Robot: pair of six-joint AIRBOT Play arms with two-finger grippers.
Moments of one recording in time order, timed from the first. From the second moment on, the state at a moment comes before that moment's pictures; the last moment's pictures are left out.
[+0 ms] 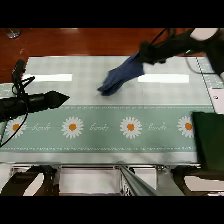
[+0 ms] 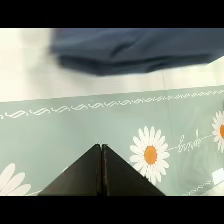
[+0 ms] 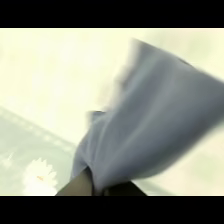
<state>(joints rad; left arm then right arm) 0.01 -0.76 0.71 0.75 -0.97 -1.29 0.17 -1.51 1.73 -0.95 1.21 1.56</state>
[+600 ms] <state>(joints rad) 0.01 -0.77 0.71 0.75 -0.97 -1.29 -0.45 -1.22 1.87 -1.24 1.72 1.73</state>
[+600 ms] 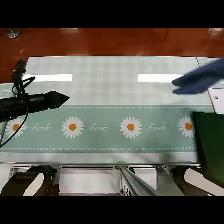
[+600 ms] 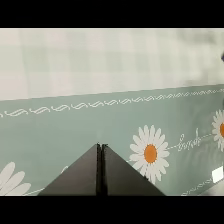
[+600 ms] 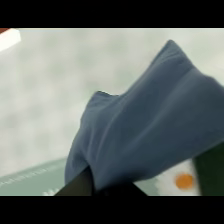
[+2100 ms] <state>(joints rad) -0.16 -1.21 1.25 1.24 -1.08 -1.54 0.16 -1.28 1.34 -1.57 1.25 1.79</state>
